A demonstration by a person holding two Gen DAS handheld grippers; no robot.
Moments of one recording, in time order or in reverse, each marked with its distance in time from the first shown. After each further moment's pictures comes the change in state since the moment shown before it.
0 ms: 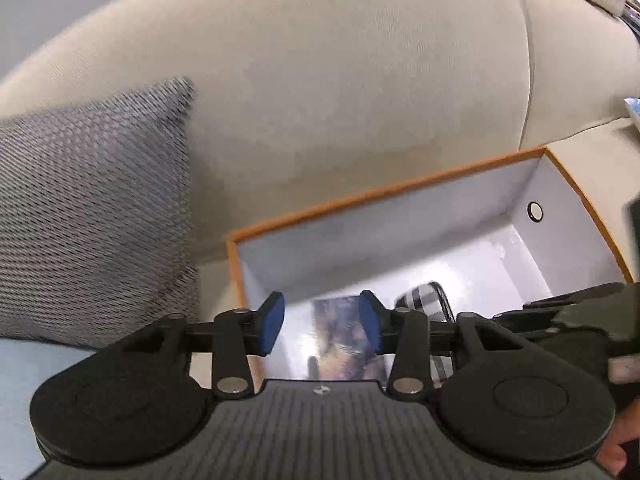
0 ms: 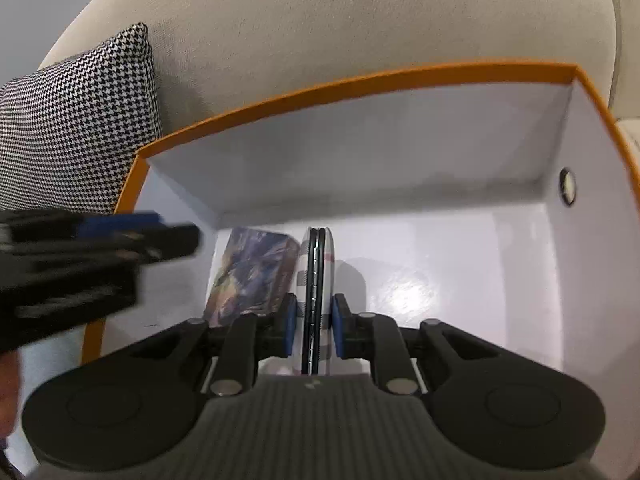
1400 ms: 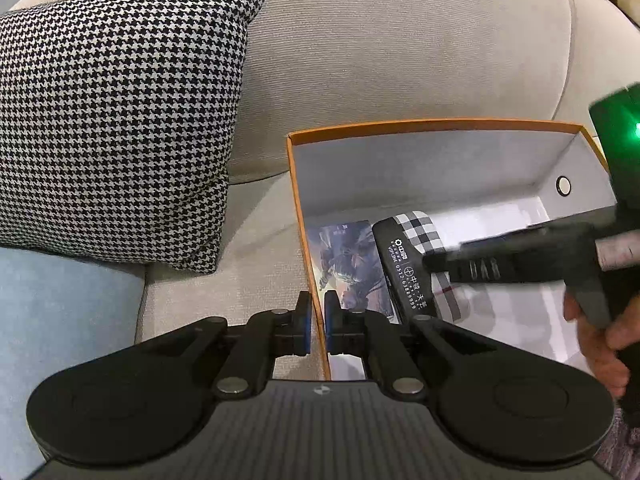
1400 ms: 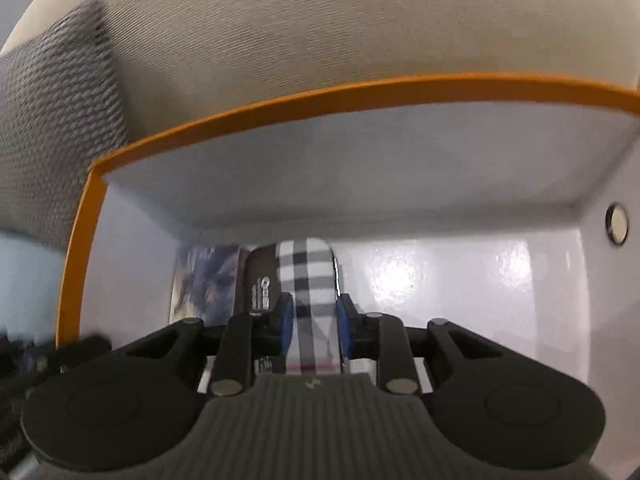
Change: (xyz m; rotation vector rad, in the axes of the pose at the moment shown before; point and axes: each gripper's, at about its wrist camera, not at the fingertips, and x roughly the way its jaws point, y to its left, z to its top) left arm 0.025 0.031 -0.049 -0.157 0.124 -0.041; right arm 0.034 0.020 0.032 -0.106 0.073 -0.073
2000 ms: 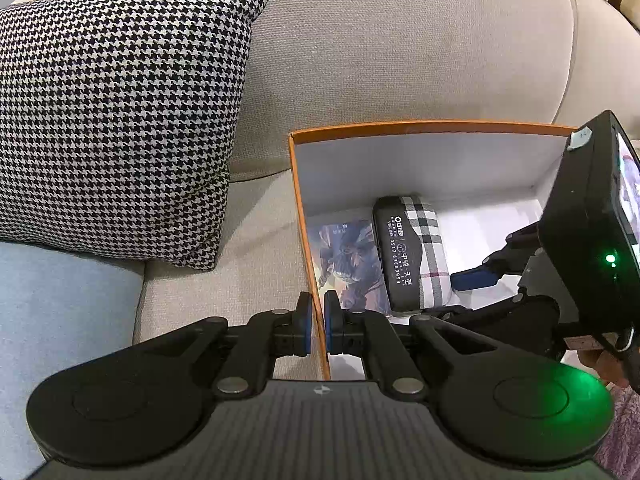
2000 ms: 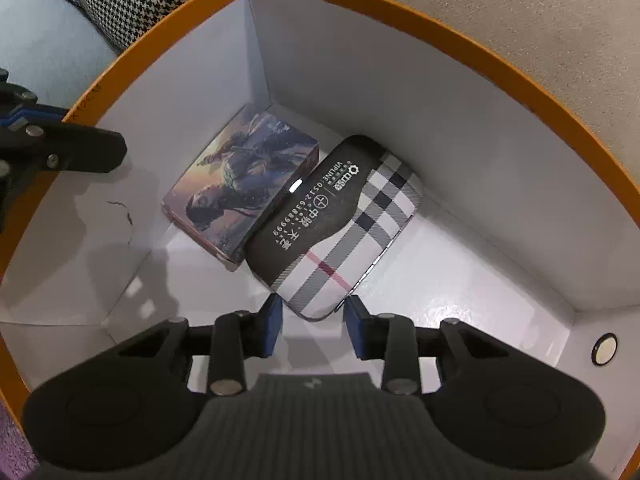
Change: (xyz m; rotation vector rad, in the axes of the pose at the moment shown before) left arm -0.005 0.008 0.002 -0.019 0.004 -0.003; right arm 0.020 0.044 -0.019 -0.533 0.173 -0.084
